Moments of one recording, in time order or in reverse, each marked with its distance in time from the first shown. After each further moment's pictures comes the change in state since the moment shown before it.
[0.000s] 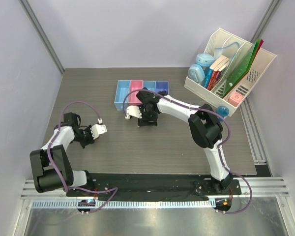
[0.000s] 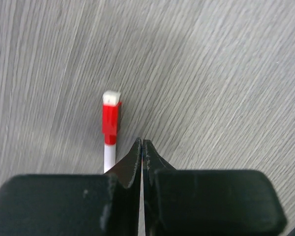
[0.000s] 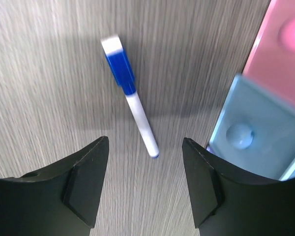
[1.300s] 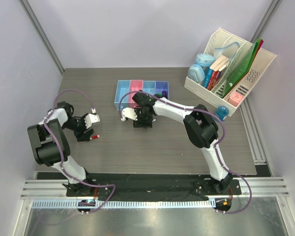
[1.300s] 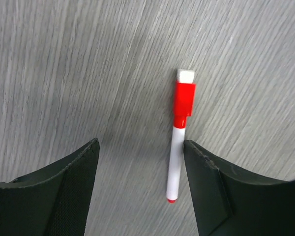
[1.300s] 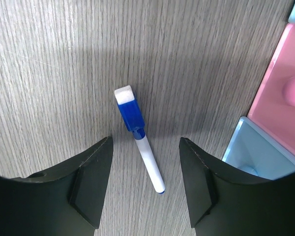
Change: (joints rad) left arm 0.097 0.333 0.322 -0.175 0.019 0.145; right arm 0.039 0.055 0.019 0.066 -0.056 0.031
